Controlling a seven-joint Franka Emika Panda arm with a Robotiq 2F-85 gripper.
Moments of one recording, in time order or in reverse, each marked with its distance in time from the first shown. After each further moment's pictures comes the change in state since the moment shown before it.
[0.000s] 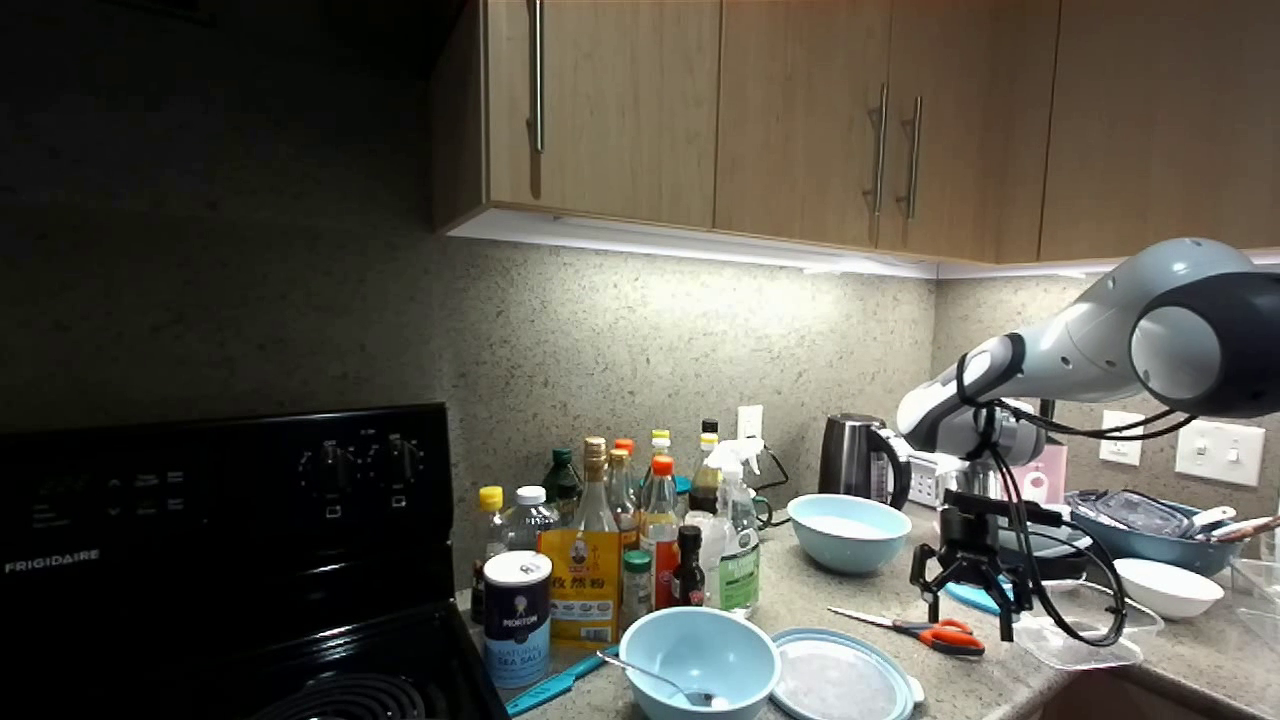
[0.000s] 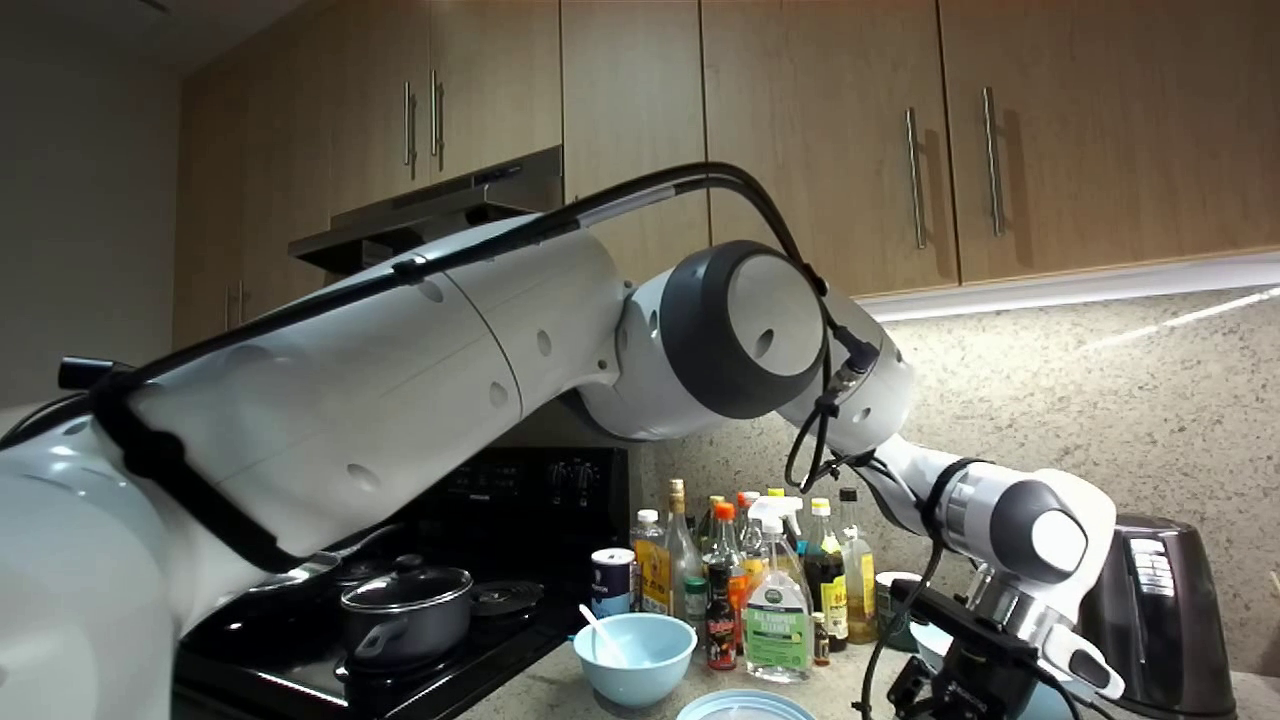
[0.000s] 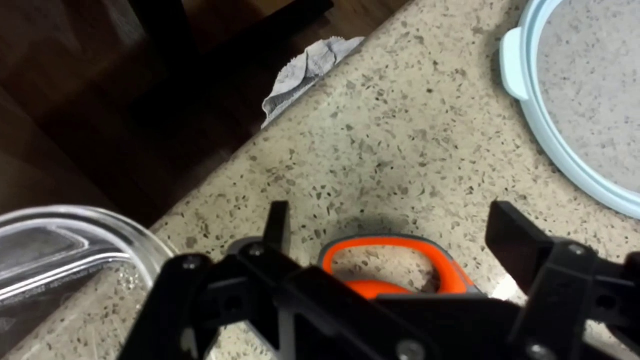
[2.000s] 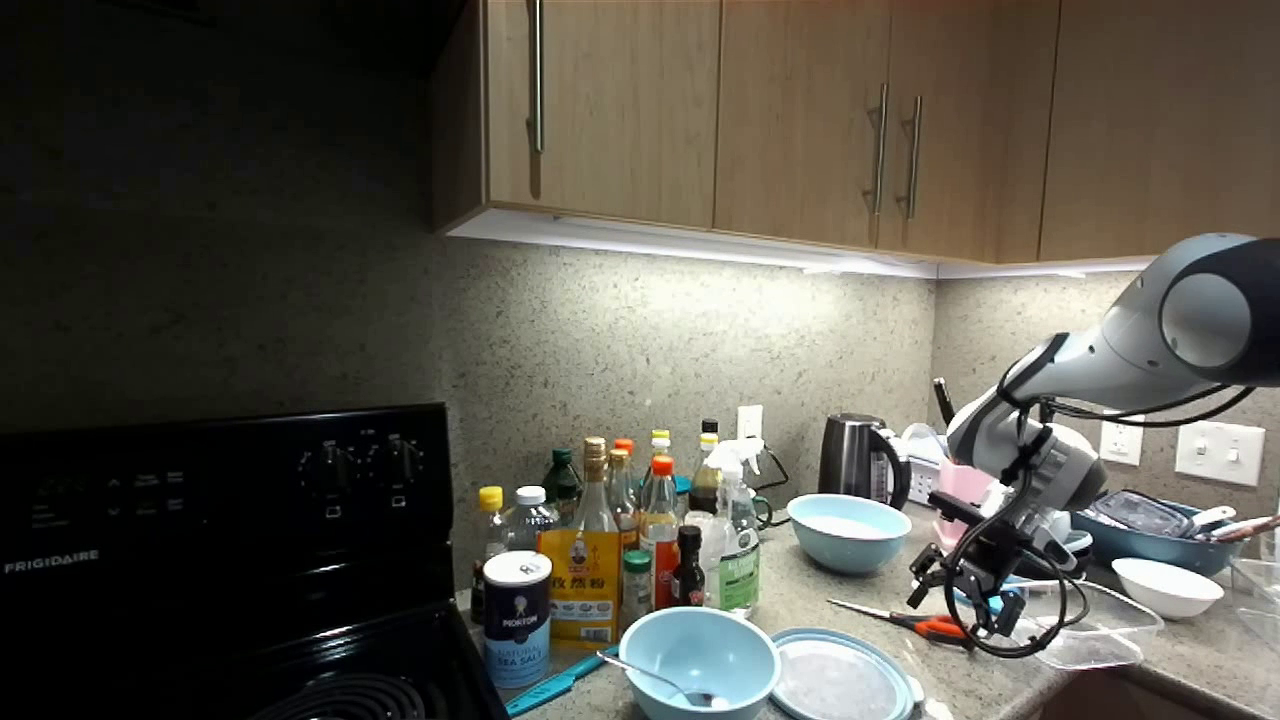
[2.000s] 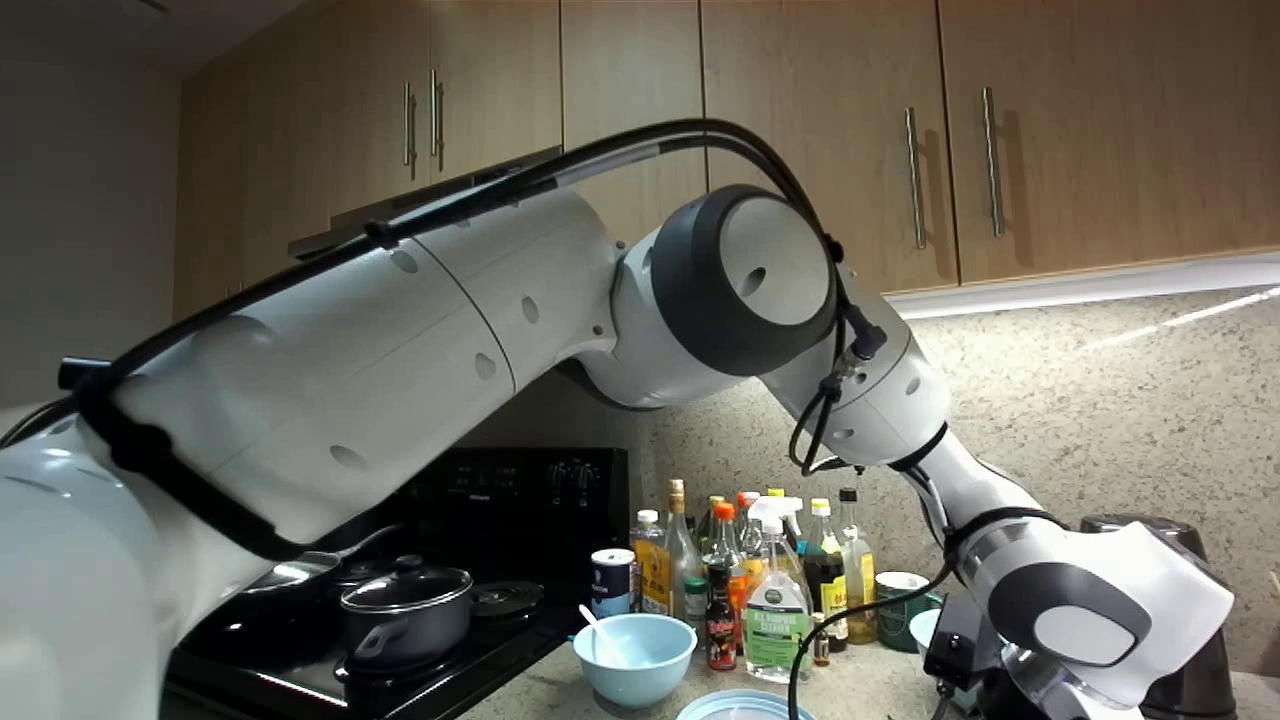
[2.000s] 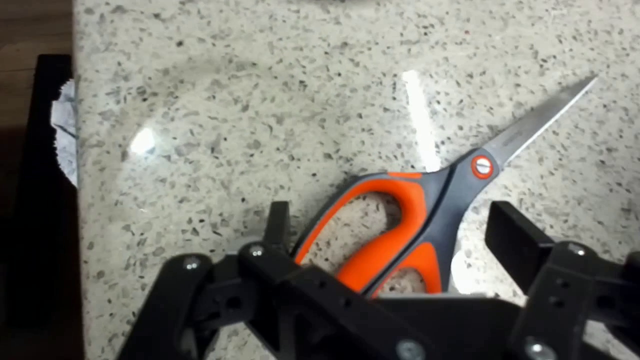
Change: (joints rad) arm -0.052 -0.082 -0.004 -0.276 0.473 0.392 0.527
